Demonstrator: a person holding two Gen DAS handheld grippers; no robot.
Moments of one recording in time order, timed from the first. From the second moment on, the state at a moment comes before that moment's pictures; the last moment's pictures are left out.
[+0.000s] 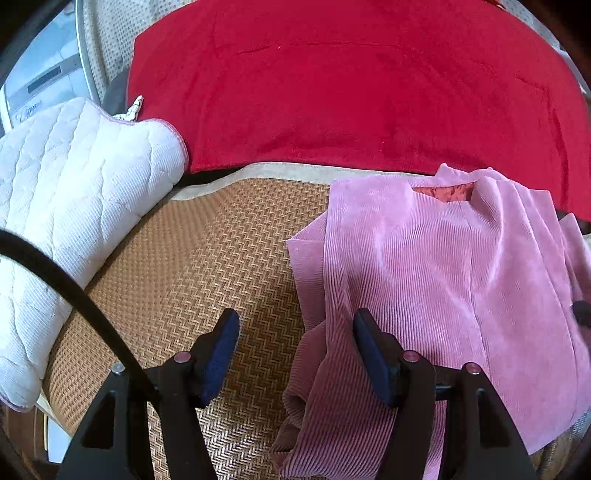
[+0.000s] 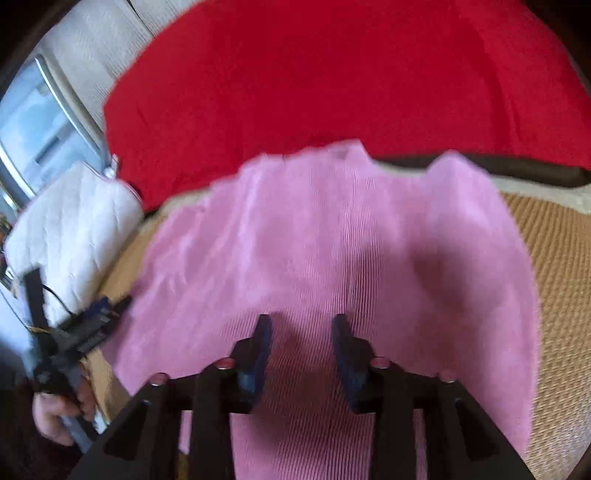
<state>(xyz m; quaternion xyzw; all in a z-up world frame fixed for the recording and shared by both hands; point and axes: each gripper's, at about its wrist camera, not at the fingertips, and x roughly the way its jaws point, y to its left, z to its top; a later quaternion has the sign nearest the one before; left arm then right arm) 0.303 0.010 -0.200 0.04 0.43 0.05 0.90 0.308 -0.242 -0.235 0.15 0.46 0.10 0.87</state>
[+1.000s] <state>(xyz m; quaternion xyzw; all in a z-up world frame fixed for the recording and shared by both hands) 0.291 -0.015 -0.206 0.10 0.43 0.10 0.89 0.292 -0.204 -0.250 0.14 0.37 0.09 0.91</state>
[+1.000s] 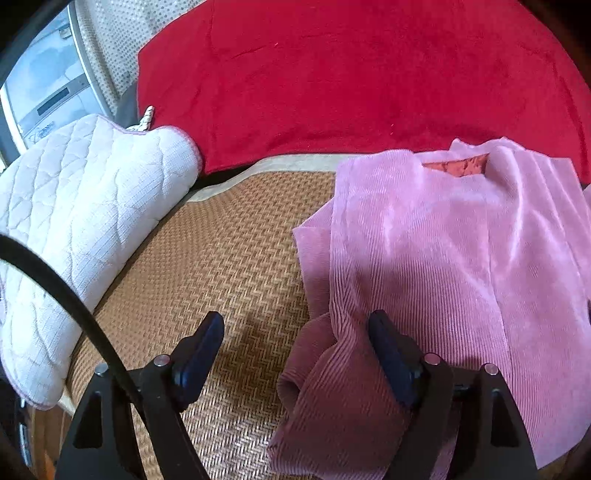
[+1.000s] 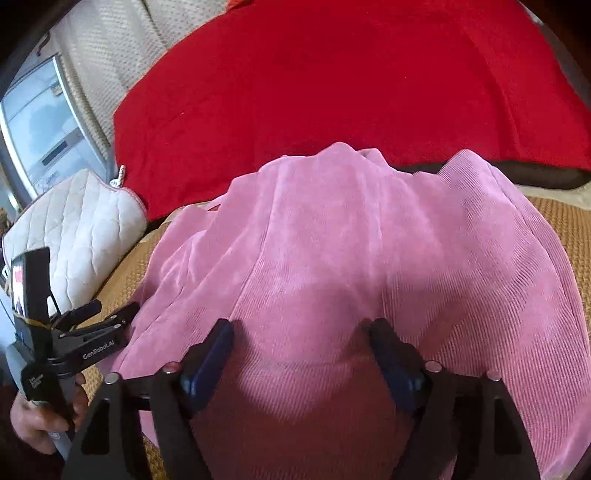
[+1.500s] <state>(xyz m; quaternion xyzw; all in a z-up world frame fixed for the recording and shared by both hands) 0.246 0.044 -0.169 -0.01 0.43 0.06 0.90 0.297 -0.225 -0.232 0.21 0.37 0.13 0.89</state>
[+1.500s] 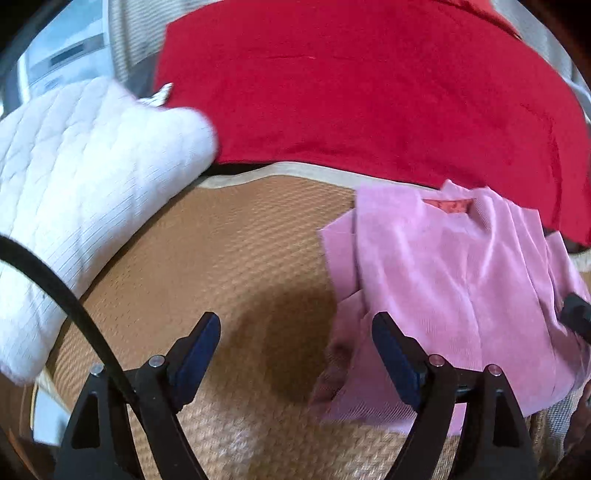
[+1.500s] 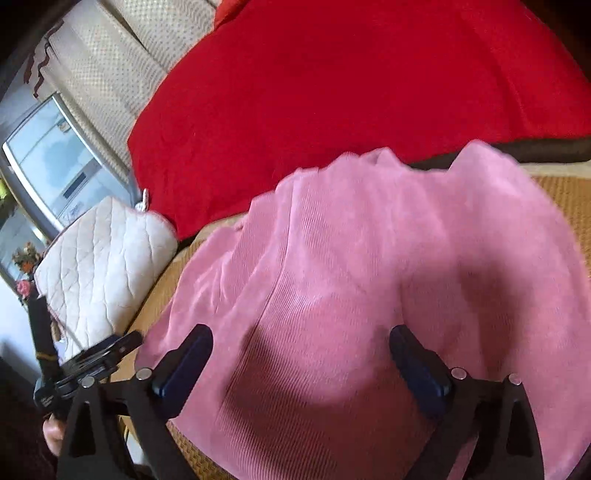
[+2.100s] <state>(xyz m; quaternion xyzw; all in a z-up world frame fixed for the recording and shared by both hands) 0.222 0.051 -0.221 -0.31 0.45 -0.01 0.84 0.303 -0.211 -0.247 0.12 0.43 0.10 0.89</state>
